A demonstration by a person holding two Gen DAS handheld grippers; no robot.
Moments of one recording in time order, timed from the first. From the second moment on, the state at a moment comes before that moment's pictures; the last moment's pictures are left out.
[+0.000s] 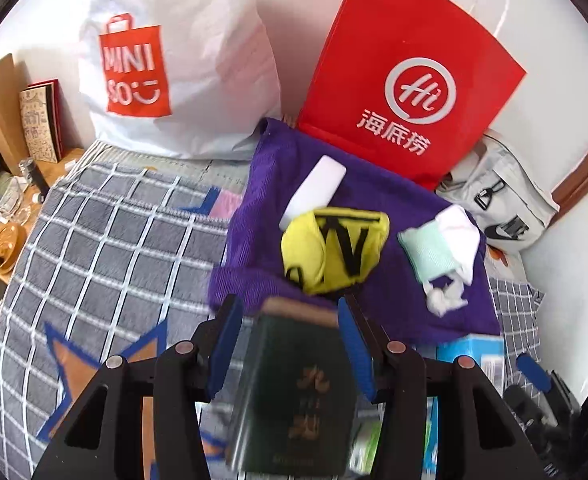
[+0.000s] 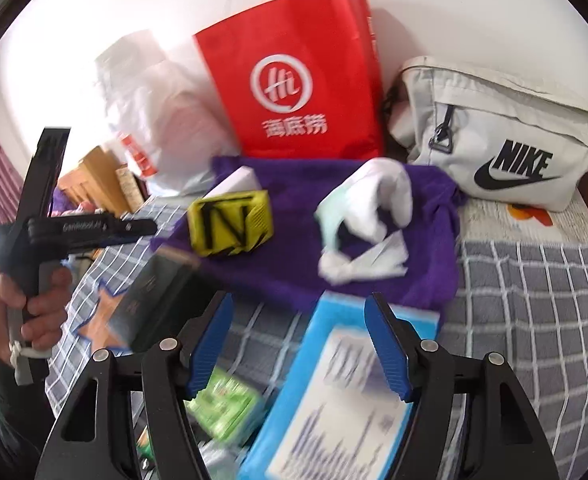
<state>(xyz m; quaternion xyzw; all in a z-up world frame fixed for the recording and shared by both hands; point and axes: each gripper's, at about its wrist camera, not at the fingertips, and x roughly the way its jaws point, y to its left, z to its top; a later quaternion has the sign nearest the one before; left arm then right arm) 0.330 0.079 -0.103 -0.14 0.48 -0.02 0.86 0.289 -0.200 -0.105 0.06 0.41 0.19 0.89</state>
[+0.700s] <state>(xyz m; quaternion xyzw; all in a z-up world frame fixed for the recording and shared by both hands) 0.243 0.110 -0.126 -0.15 0.49 -0.01 0.86 0.197 -0.108 -0.137 -0.05 0.43 0.20 0.88</state>
